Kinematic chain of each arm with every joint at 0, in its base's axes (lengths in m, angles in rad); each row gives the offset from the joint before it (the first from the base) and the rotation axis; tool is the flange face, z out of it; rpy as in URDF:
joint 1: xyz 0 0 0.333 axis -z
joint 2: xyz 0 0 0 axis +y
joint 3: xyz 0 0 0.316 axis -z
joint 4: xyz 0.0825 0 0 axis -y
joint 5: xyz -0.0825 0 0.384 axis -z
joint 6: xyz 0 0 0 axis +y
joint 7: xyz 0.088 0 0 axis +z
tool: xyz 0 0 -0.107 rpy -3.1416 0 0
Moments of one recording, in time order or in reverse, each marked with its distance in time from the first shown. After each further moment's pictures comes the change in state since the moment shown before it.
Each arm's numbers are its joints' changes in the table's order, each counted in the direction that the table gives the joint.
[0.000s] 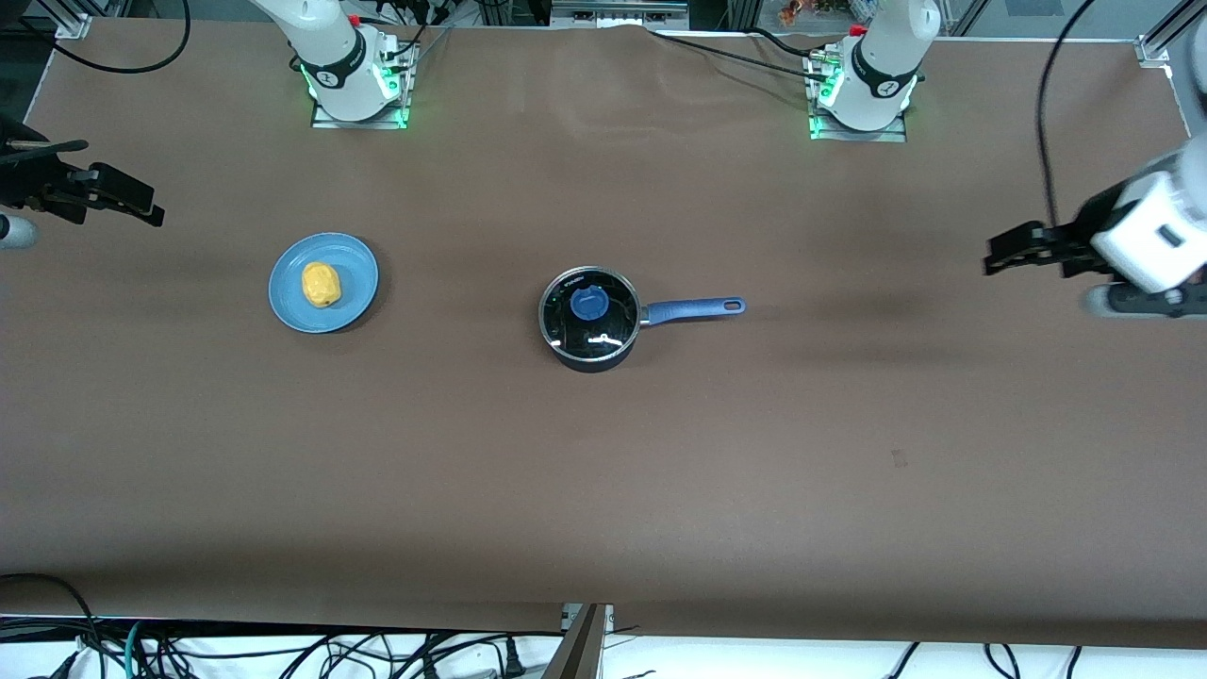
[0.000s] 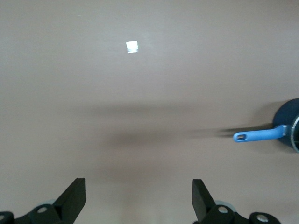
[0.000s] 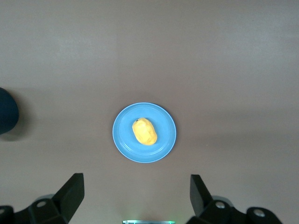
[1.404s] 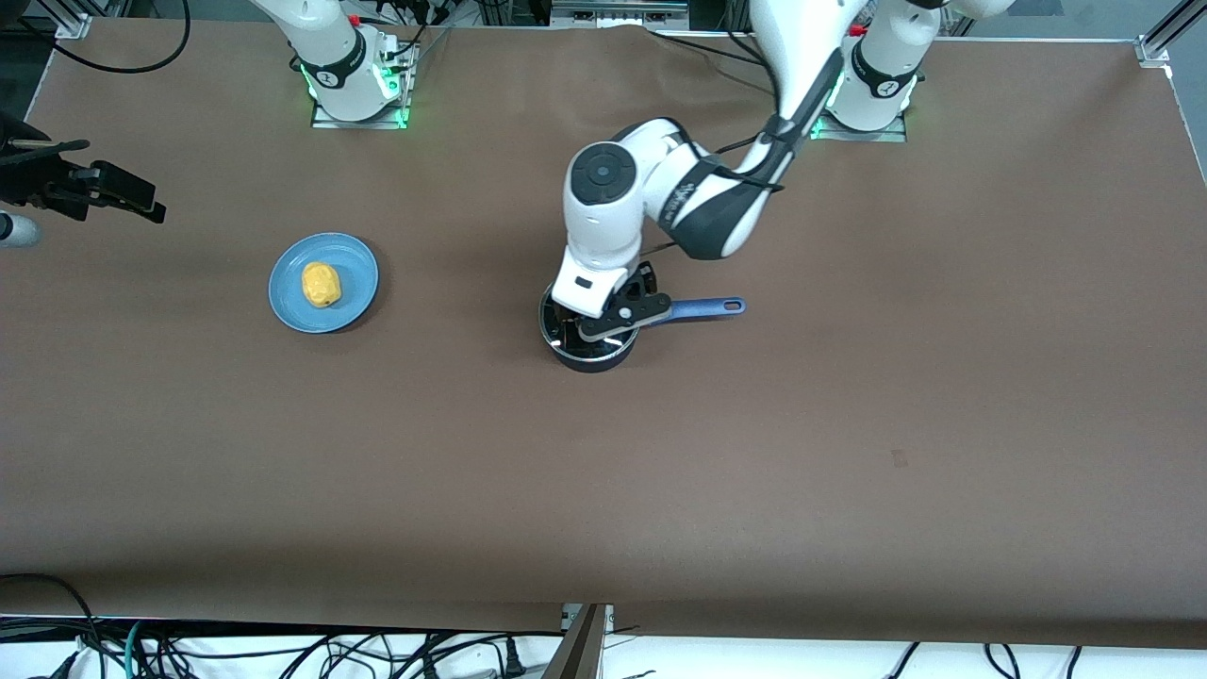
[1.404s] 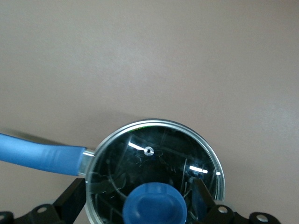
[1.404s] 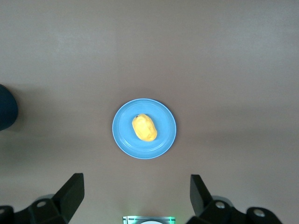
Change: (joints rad) left arm 0.776 0.549 -0.053 0.152 -0.136 -0.567 1.099; right arm 0.000 0.000 0.001 -0.001 0.000 0.019 0.000
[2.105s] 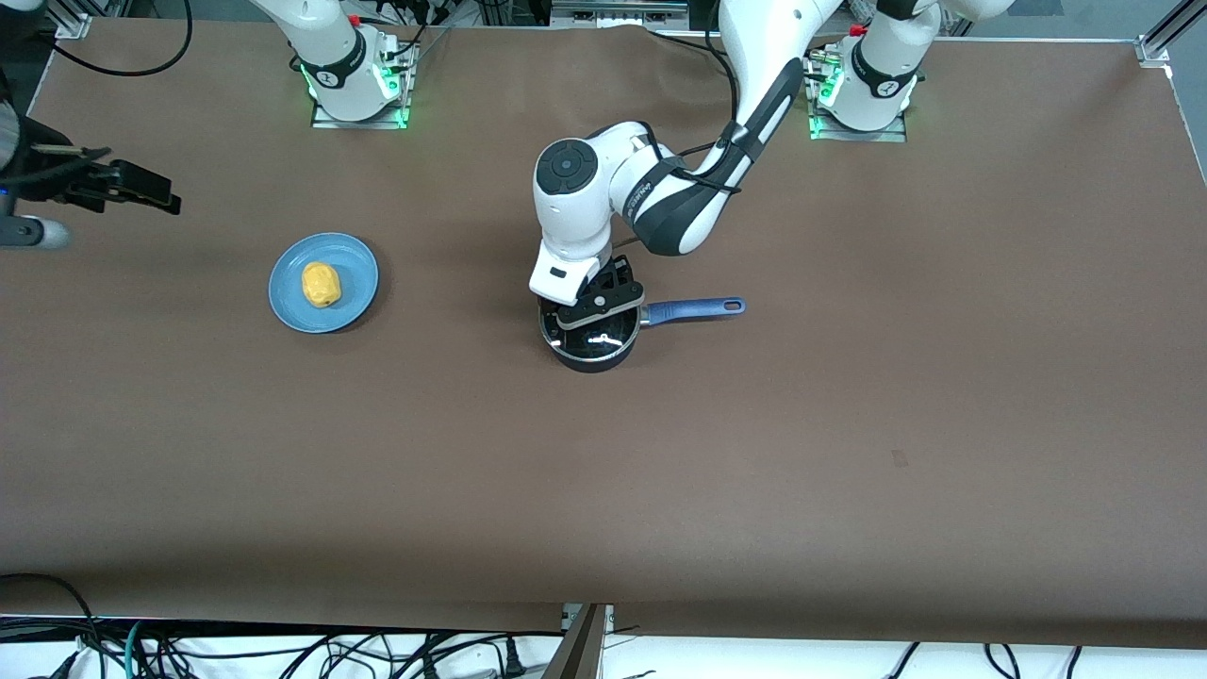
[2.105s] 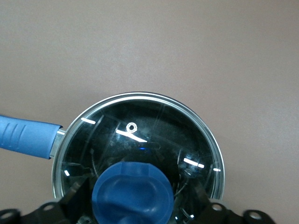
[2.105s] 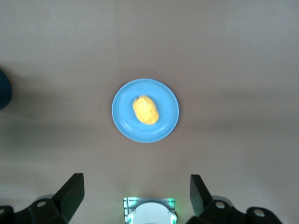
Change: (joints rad) left arm 0.048 0.043 -0.003 0.008 -0.030 -0.030 0.091; right arm -0.013 0.028 -0.005 -0.012 0.000 0.080 0.003
